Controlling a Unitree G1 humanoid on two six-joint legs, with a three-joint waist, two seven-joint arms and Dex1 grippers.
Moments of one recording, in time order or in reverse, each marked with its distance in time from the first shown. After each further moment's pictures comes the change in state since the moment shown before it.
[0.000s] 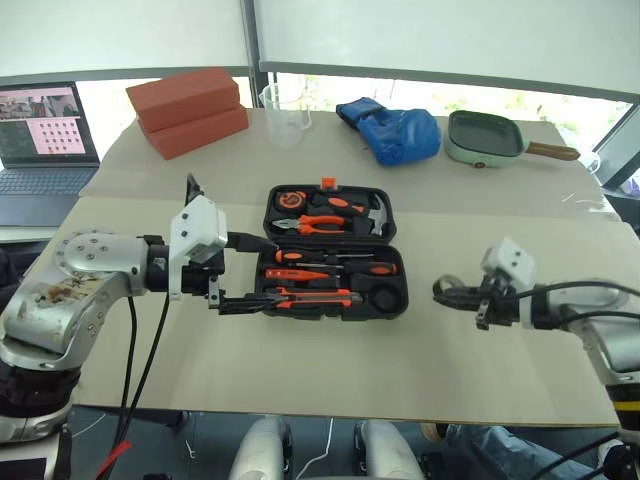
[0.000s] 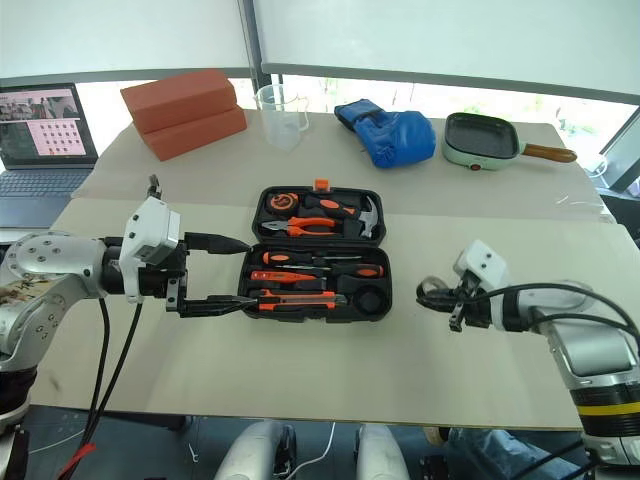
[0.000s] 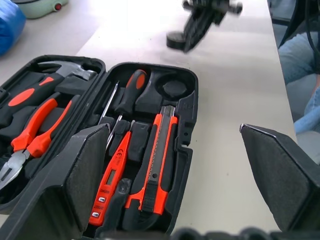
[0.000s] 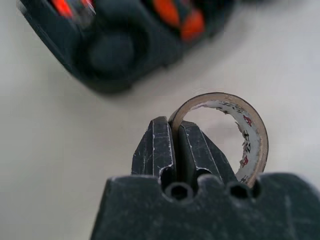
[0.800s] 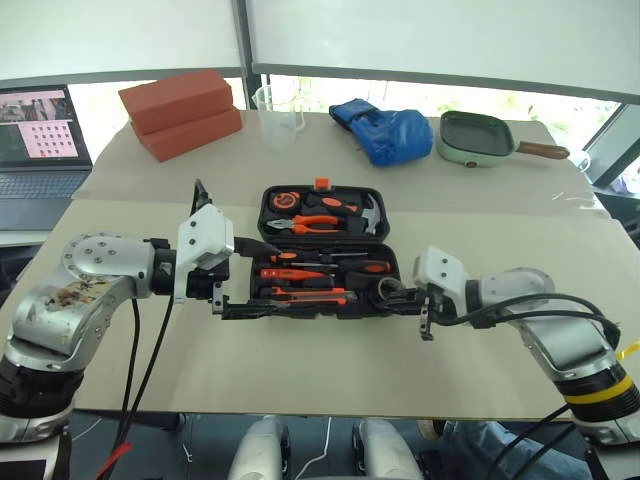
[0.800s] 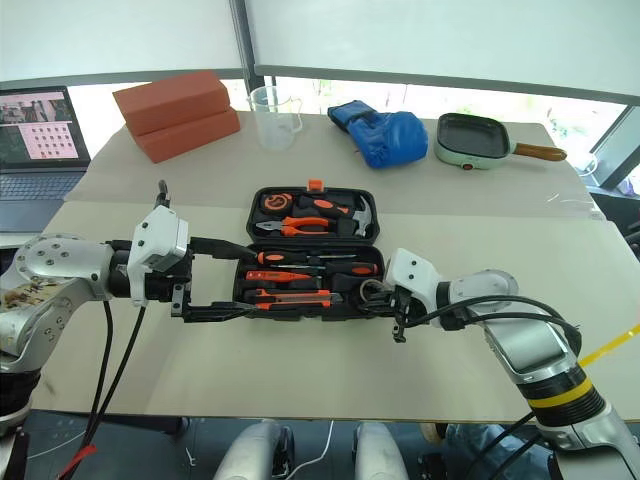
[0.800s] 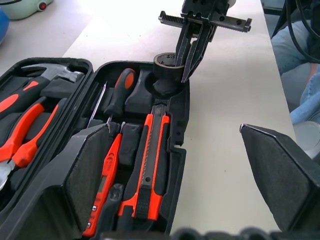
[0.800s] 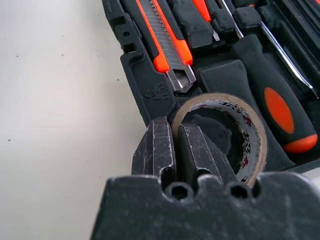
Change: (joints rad) left arm 0.006 0.001 -0.030 -0.001 0.019 -0.035 0.007; right arm -0.084 0.106 0.286 -0.066 -0.157 -0.122 -0.044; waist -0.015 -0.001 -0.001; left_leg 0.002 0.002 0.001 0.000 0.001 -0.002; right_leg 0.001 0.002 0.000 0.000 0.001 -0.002
